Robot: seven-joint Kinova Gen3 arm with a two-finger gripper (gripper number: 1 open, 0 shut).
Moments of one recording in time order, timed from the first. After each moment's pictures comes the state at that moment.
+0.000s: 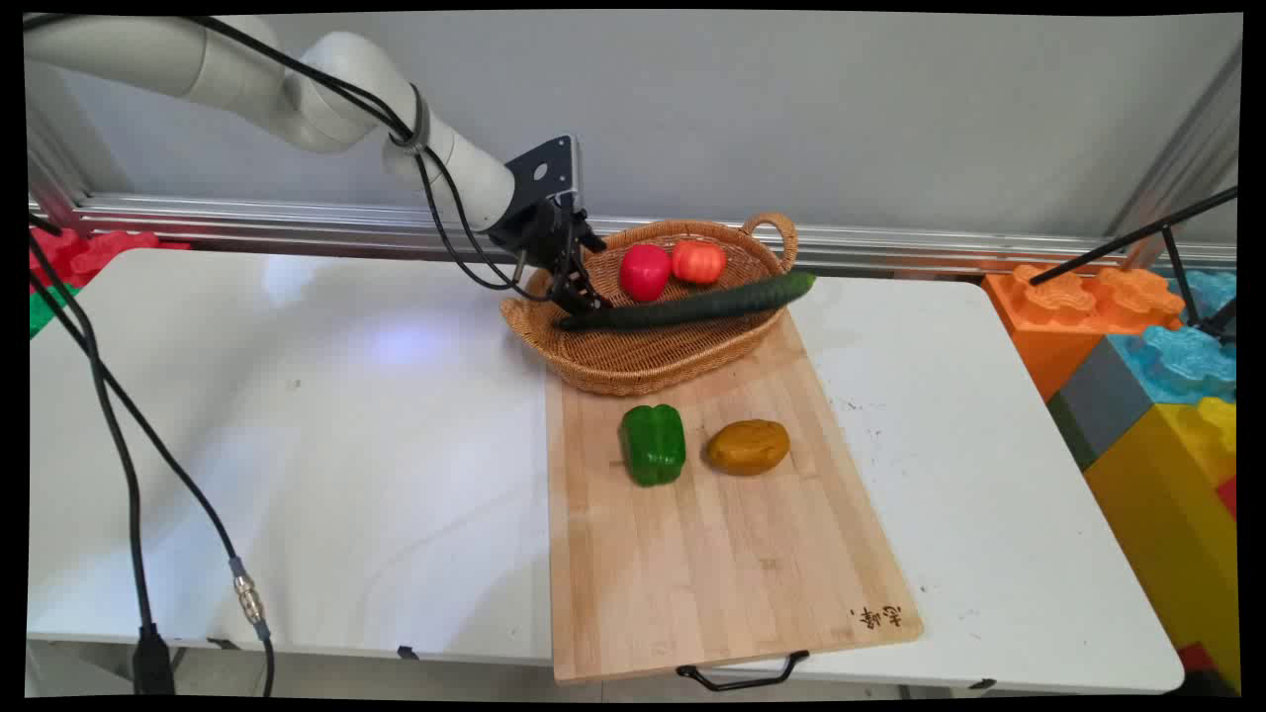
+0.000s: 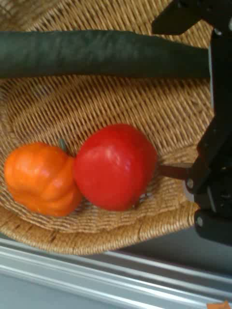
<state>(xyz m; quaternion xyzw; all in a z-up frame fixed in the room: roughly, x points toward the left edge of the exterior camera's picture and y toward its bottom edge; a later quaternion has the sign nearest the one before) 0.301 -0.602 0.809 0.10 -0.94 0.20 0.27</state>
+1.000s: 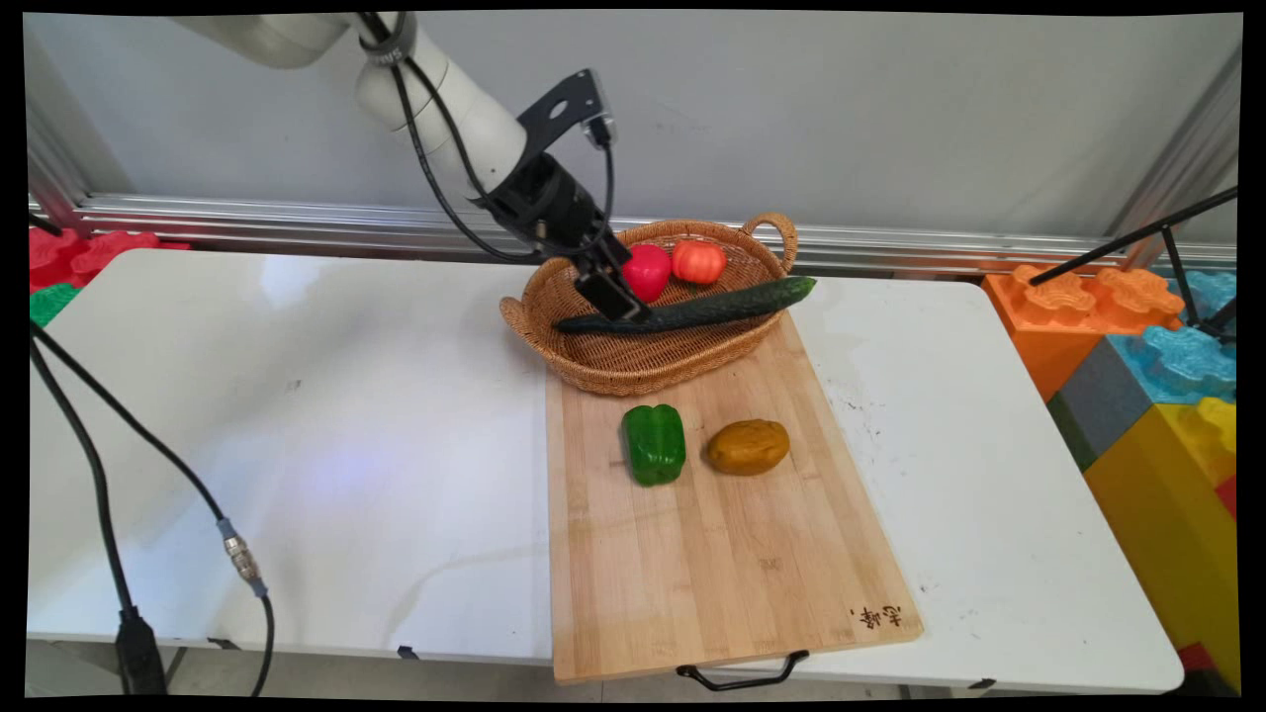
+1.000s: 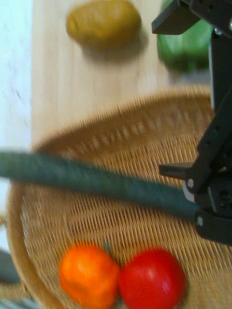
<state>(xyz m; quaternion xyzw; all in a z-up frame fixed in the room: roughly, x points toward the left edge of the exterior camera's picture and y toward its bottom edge) 0.243 -0.528 0.907 0.20 -0.93 0.09 0.30</state>
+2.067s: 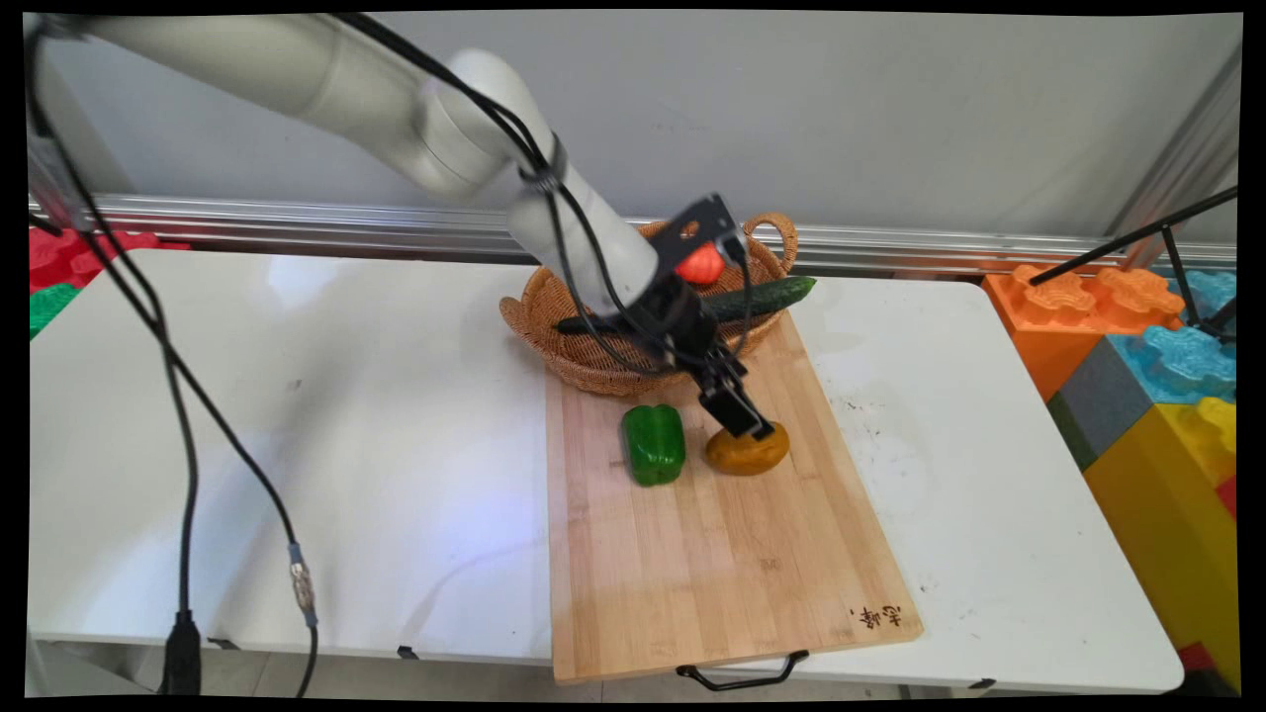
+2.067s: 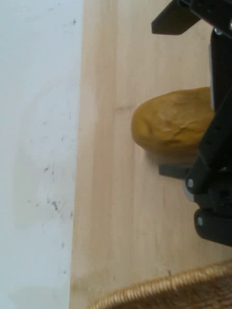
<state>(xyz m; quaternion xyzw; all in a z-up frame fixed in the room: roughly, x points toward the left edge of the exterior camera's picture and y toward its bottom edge) 0.133 -0.515 0.820 0.19 -0.92 -0.01 0.35</state>
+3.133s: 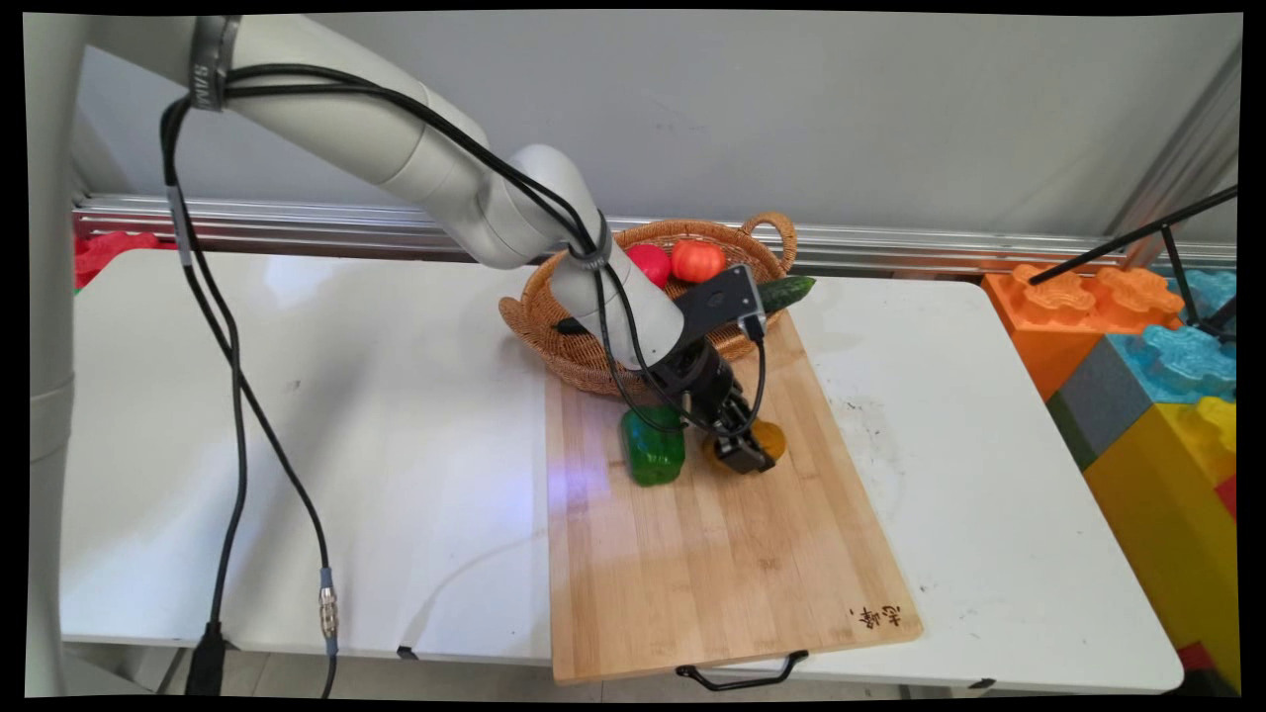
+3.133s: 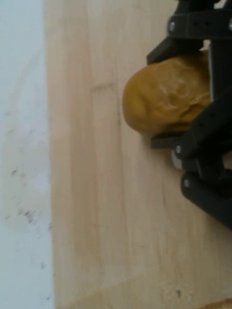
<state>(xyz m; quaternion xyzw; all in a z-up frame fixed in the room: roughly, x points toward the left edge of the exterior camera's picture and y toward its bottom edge) 0.109 -0.520 0.760 0.15 -0.93 0.01 0.32</state>
